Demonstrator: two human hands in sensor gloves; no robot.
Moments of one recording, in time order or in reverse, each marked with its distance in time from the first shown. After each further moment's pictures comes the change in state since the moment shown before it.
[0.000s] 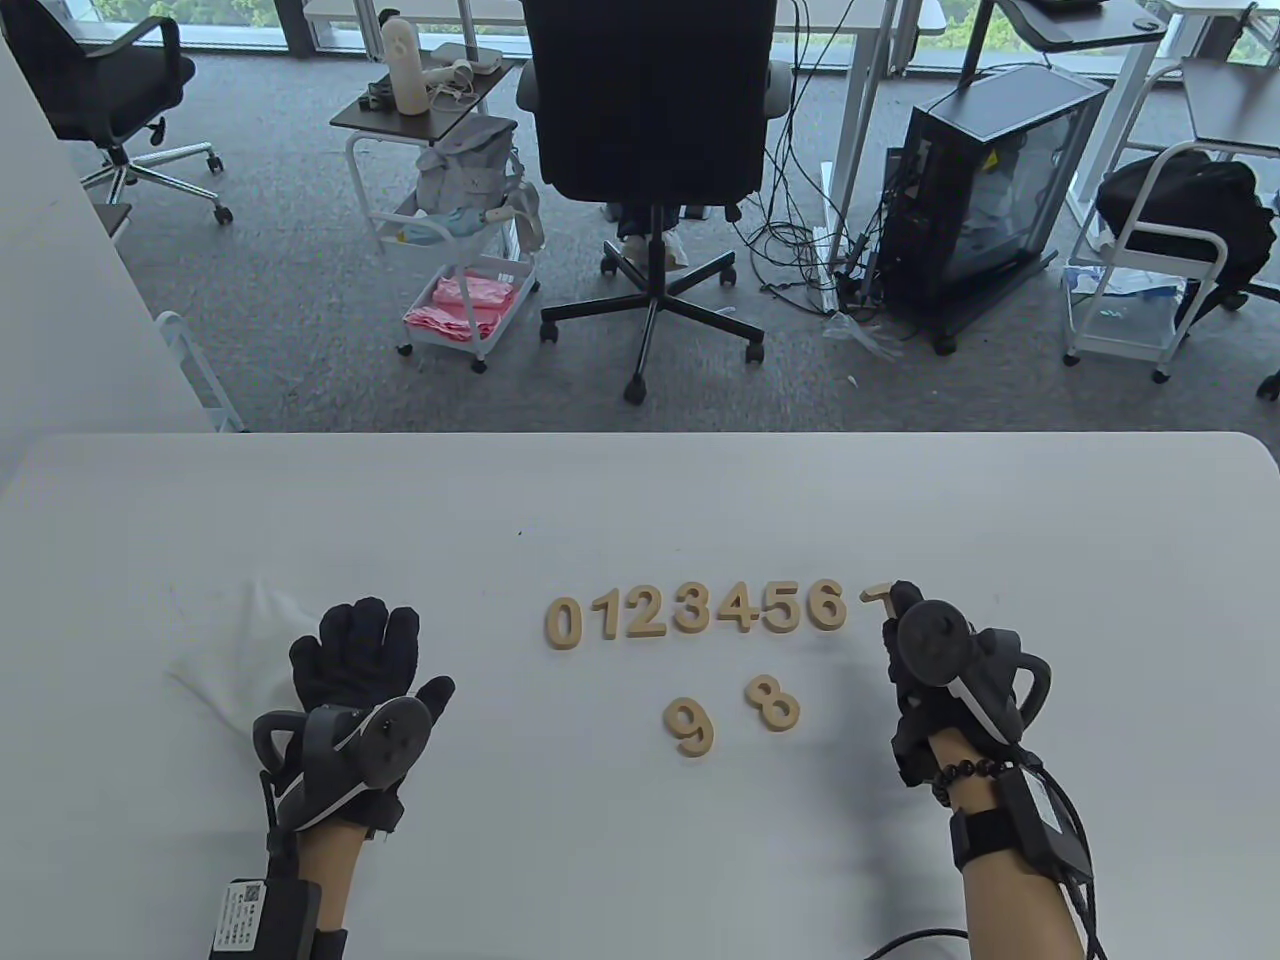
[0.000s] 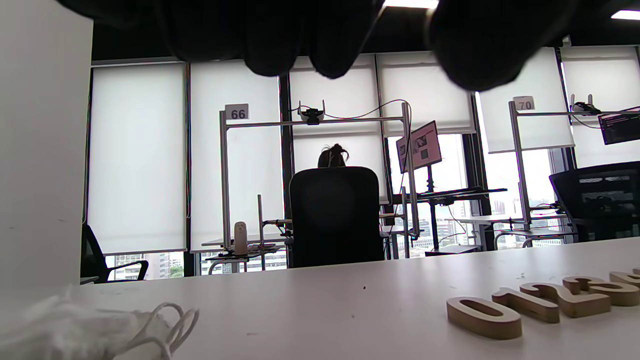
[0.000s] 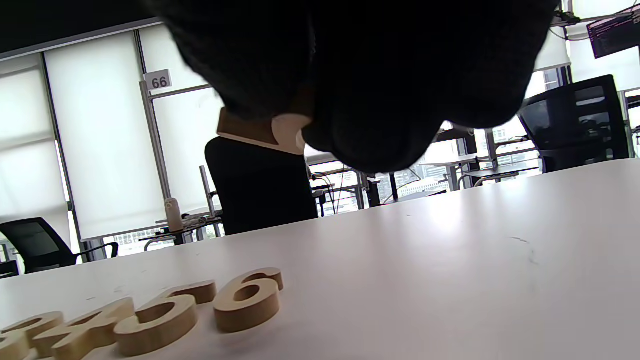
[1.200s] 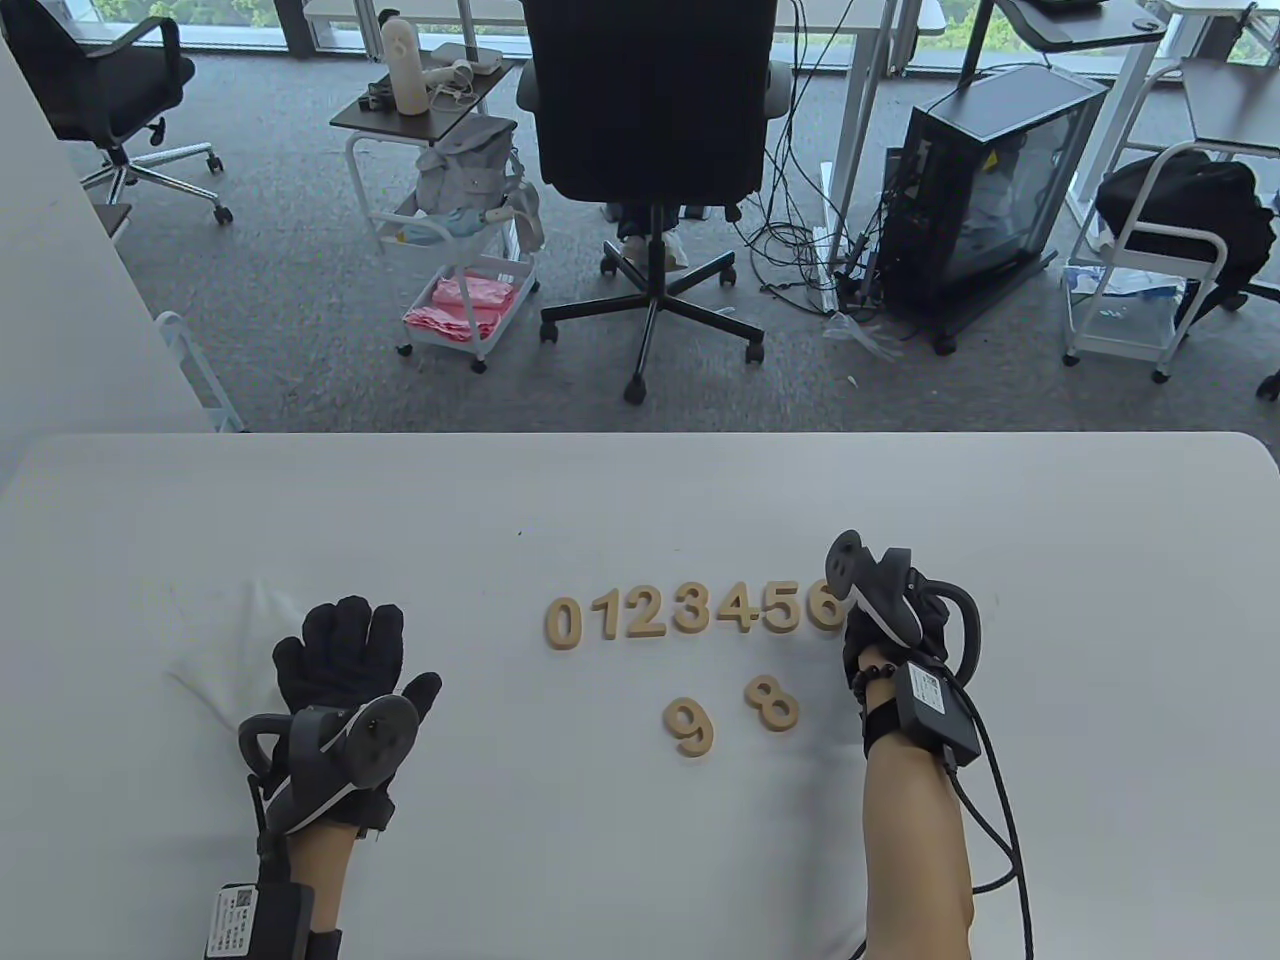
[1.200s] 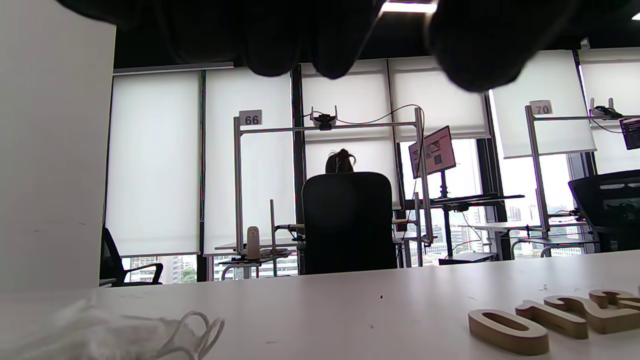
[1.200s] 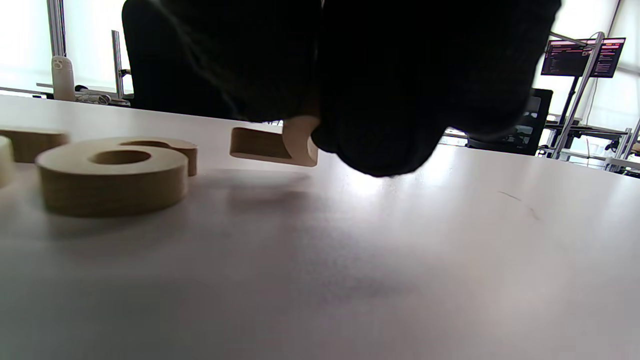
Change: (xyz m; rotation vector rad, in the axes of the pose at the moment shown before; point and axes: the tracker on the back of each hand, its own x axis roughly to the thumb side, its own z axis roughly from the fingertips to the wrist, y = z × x) left_hand -0.008 0.002 0.002 0.017 0.040 -0.004; right_hand 0.041 0.074 -0.065 0.216 0.134 0.345
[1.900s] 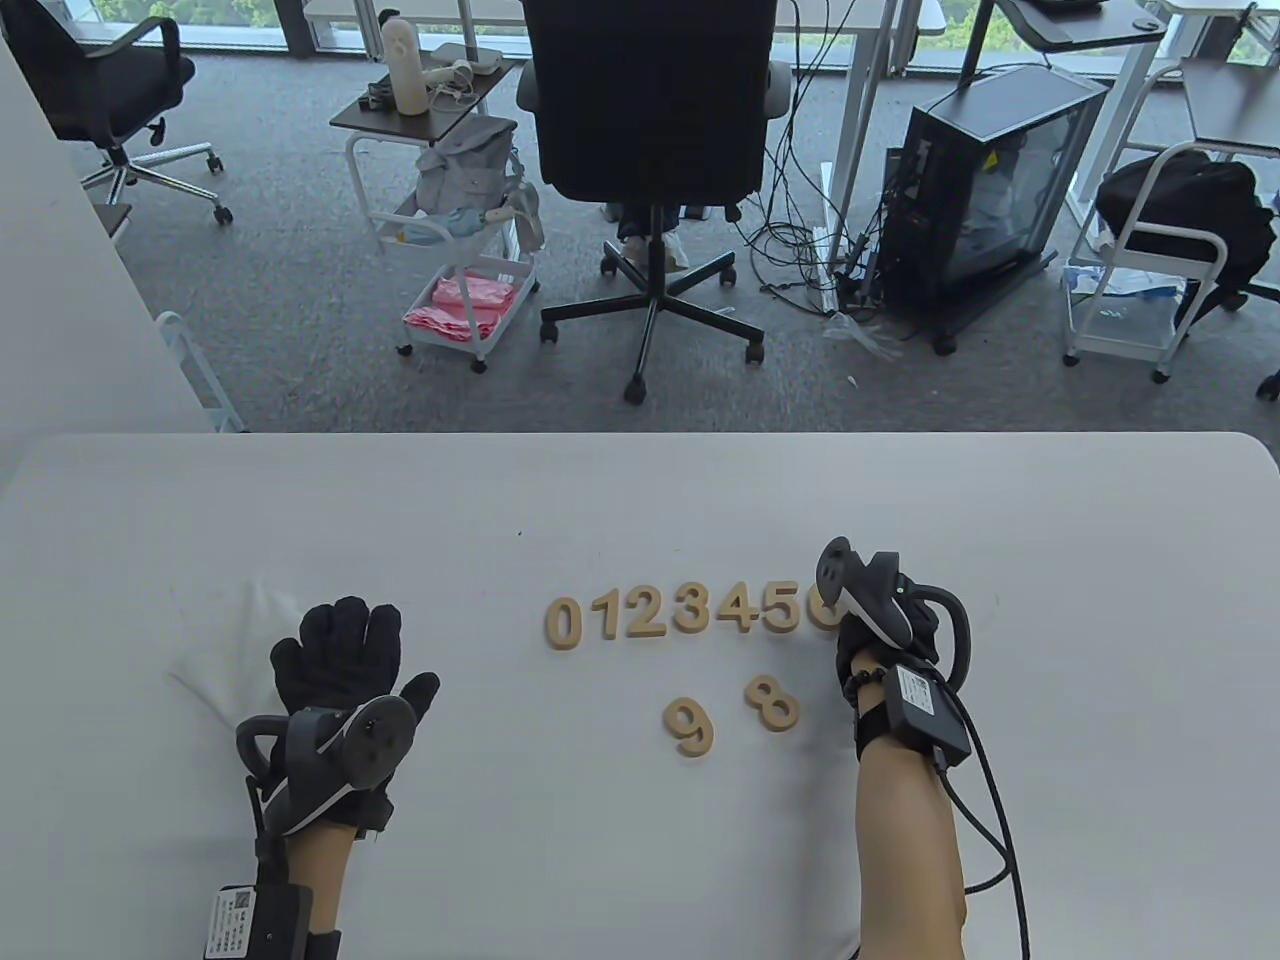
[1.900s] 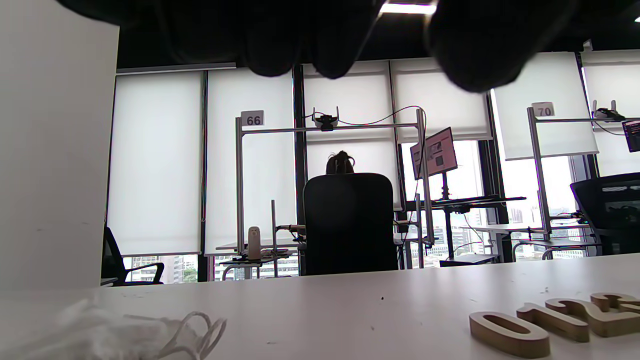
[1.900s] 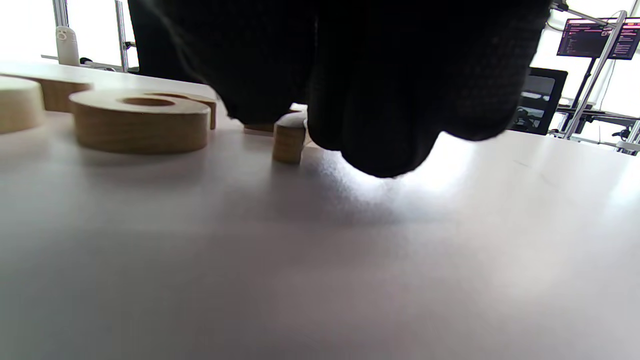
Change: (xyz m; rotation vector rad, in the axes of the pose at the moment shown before) left_hand -0.002 0.001 0.000 0.002 0.004 0.005; right_hand 0.004 0.007 0.001 0.050 -0.021 0.018
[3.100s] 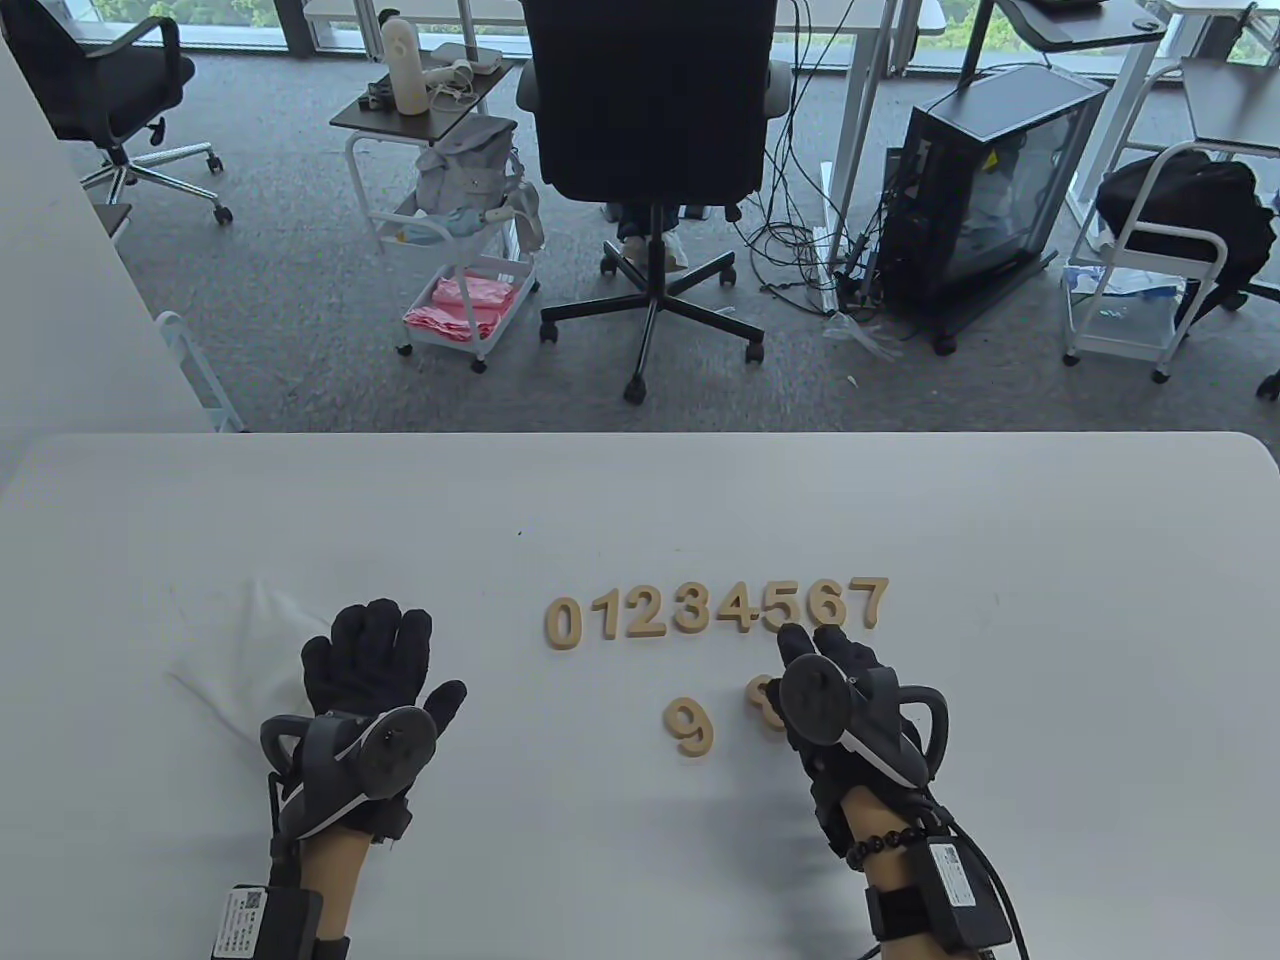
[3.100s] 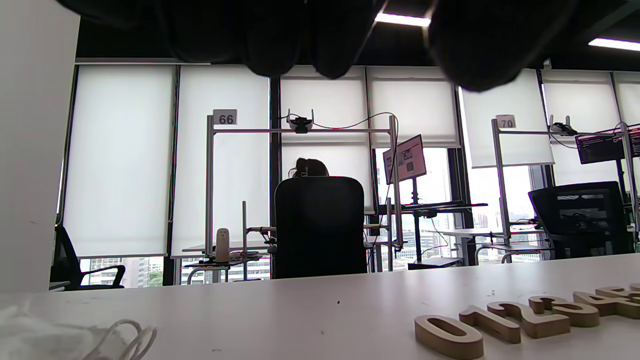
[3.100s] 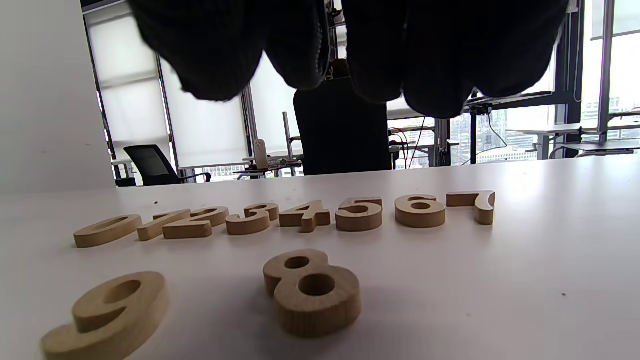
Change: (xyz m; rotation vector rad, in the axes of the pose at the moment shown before) left_hand 0.018 0.003 0.002 0.009 -0.079 0.043; right_hand 0.014 -0.049 0.153 -0.133 -0.401 -0.269
